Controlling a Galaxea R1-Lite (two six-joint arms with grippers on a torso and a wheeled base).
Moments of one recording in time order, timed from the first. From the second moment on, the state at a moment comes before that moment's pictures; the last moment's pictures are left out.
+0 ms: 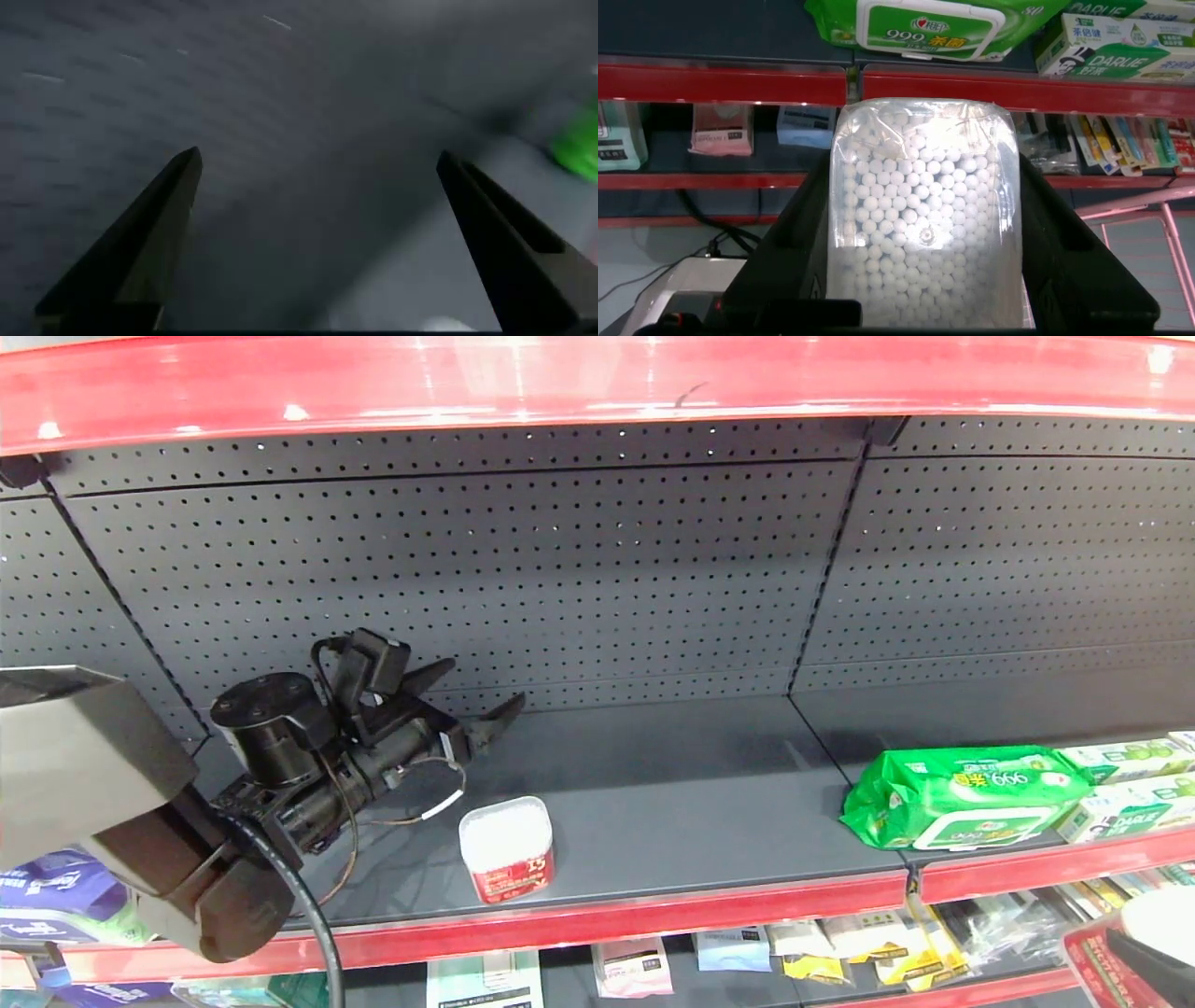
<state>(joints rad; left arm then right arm) -0.32 2.04 -0.55 -1.56 -0.25 0.01 -0.02 0.79 -0.27 -0.01 -0.06 -0.19</state>
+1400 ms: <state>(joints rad) -0.18 1.09 -0.25 -0.64 0.06 0.07 -0.01 0.74 -0.36 -0.01 0.09 -0.18</state>
